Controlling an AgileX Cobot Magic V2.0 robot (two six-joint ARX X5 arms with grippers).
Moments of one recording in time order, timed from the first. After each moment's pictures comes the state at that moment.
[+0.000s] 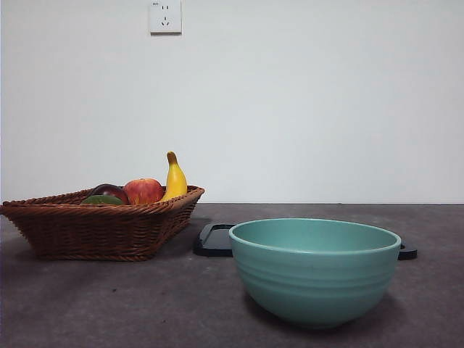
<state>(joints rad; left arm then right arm) -0.16 0.61 0.94 -1.15 0.56 -0.07 0.29 0.63 0.97 -1.22 -0.55 -0.02</state>
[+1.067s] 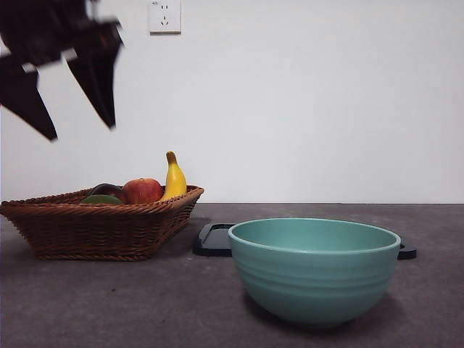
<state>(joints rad) -0.35 1.43 1.23 -0.81 0.07 -0.09 0.29 0.63 0.97 -1.22 -0.55 -0.02</state>
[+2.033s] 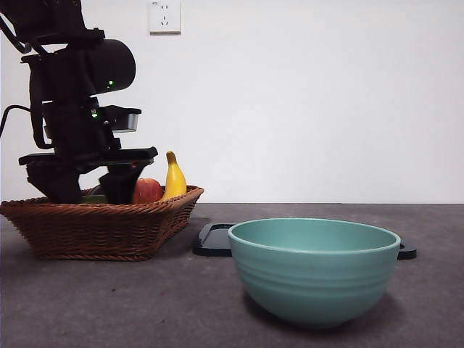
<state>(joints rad) -0.37 1.78 1.23 -0.61 -0.03 -0.07 0.29 0.63 0.97 -1.22 -0.55 -0.02</state>
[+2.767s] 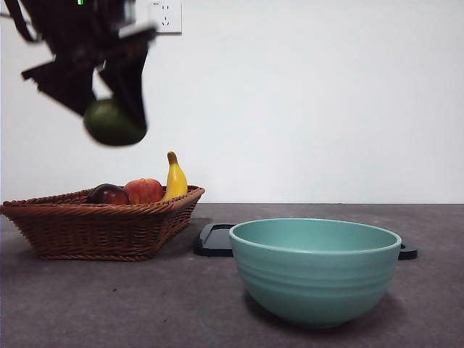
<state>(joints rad) -0.46 1.44 1.23 -0.71 0.10 -0.07 0.29 0.63 0.97 -1.22 -0.55 -0.02</state>
